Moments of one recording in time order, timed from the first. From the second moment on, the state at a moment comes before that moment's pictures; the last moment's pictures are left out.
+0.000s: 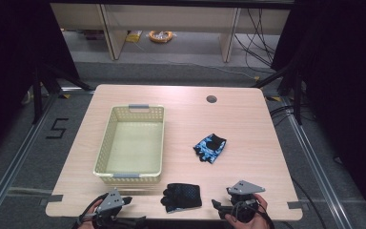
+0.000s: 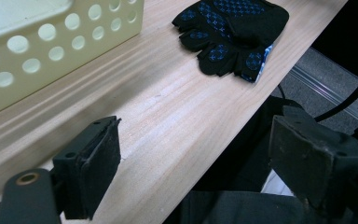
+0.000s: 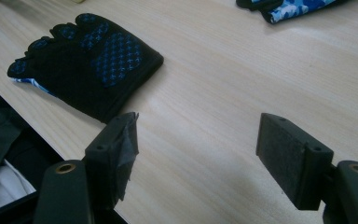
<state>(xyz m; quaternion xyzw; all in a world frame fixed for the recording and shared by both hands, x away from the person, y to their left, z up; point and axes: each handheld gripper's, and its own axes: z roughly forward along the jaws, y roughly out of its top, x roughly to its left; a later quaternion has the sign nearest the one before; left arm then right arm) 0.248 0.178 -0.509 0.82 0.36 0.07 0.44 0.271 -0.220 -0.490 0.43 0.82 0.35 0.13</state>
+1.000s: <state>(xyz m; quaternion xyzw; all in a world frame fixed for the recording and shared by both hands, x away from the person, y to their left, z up) 0.249 0.153 -0.512 0.83 0.34 0.06 0.45 0.282 -0.210 -0.487 0.40 0.83 0.36 0.14</state>
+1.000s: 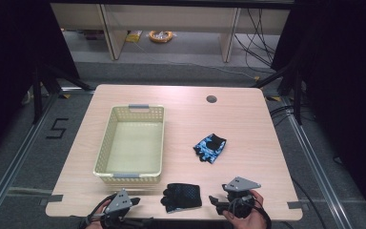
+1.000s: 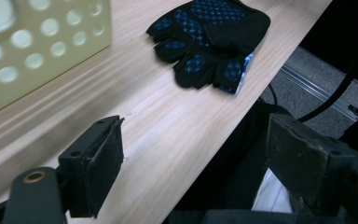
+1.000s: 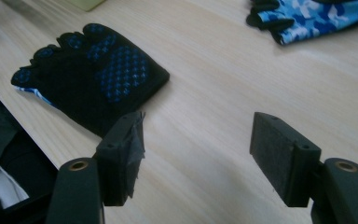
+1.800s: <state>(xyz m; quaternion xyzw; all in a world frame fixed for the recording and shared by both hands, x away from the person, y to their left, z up) 0.264 0.098 -0.514 0.86 0.27 0.09 0.42 0.314 -0.173 -0.488 0.34 0.86 0.37 0.11</state>
